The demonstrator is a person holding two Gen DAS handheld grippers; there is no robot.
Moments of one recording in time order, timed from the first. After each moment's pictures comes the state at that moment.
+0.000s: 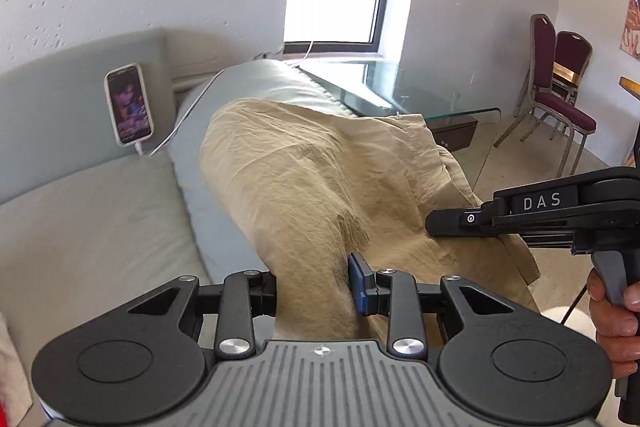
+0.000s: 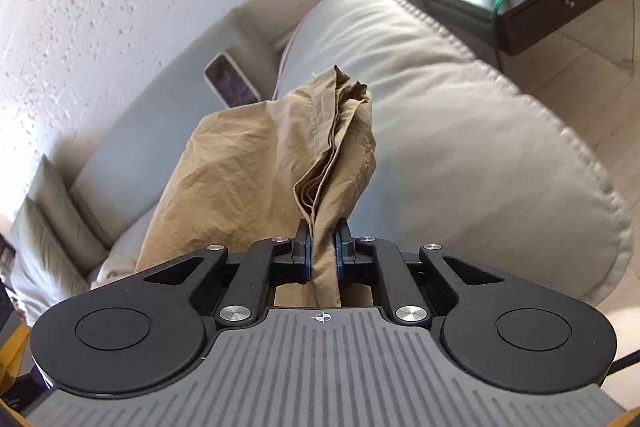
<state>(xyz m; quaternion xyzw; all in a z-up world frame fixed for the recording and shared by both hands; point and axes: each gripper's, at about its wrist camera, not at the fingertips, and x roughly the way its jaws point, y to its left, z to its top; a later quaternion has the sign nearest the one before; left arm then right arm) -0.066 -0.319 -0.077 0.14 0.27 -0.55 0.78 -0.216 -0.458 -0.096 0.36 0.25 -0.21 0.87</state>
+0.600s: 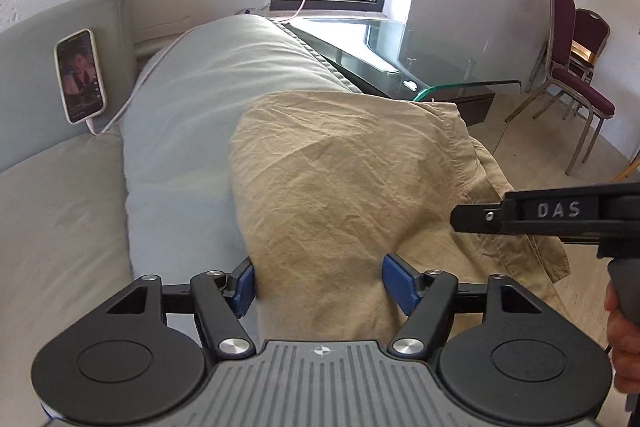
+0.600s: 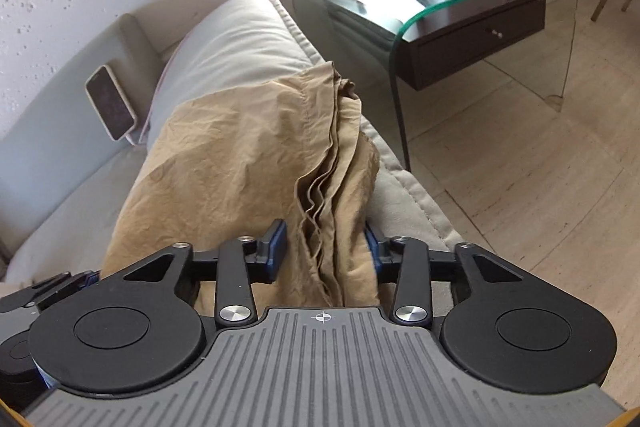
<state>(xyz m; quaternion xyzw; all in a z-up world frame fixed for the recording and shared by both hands) -0.060 -0.395 -0.124 0.16 0.32 -0.52 0.77 -0.198 -0.554 -0.130 0.31 0.31 -0.31 0.84</state>
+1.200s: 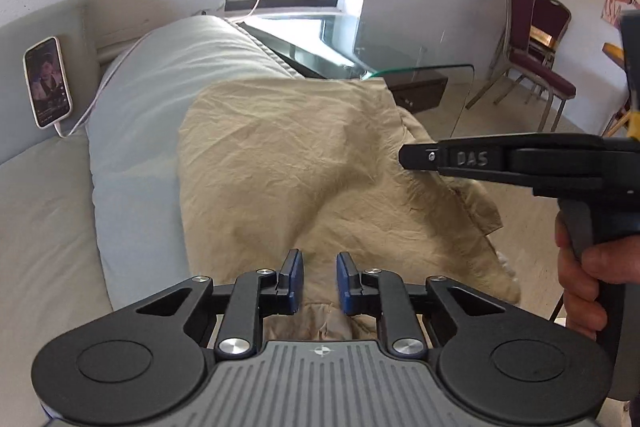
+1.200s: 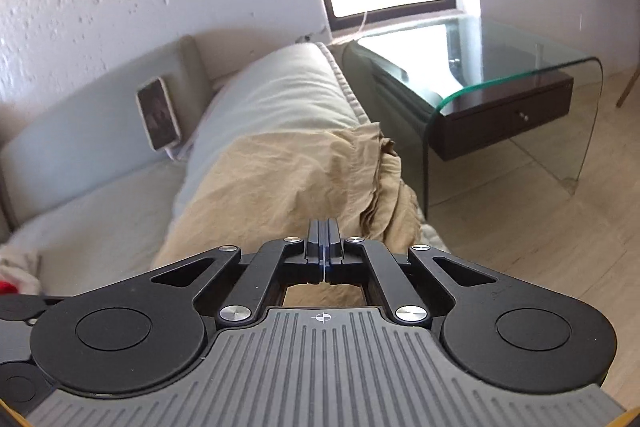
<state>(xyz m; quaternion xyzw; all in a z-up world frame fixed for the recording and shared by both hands) -0.089 -0.405 -0.130 0.18 0.33 -0.58 0.72 -0.201 -0.529 -0.113 0.20 0.28 -0.31 0.89</state>
